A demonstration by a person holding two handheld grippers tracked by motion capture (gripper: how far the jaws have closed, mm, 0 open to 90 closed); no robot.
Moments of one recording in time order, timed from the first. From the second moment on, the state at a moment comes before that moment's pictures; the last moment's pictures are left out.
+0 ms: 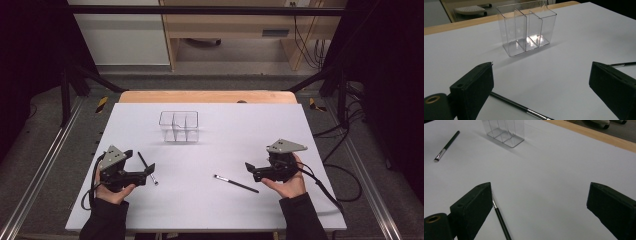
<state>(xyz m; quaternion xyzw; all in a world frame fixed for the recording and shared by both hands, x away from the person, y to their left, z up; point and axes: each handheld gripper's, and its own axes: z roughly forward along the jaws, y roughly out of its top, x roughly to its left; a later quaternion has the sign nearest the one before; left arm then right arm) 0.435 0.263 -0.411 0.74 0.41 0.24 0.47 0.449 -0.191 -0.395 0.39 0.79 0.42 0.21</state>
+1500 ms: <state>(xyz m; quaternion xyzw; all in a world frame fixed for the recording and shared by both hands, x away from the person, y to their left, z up) 0.436 0.258 -0.415 0.75 0.41 0.23 0.46 0.458 -0.128 -0.456 0.34 0.88 0.29 0.13</state>
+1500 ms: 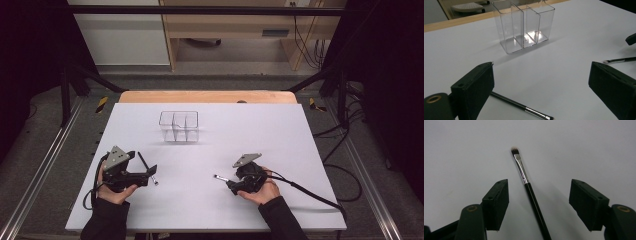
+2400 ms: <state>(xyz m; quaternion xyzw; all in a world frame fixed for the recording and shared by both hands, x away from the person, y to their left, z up) 0.437 0.258 -0.415 0.76 0.41 0.23 0.46 0.457 -0.123 -0.463 0.33 0.90 0.27 0.10</state>
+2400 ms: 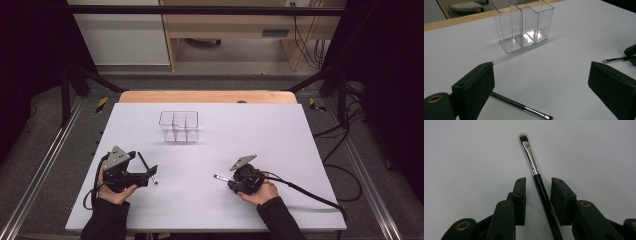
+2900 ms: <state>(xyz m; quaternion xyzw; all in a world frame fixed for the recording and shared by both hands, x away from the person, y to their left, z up) 0.437 0.258 -0.415 0.76 0.41 0.23 0.46 0.459 -0.124 -0.463 0.35 0.89 0.27 0.10</state>
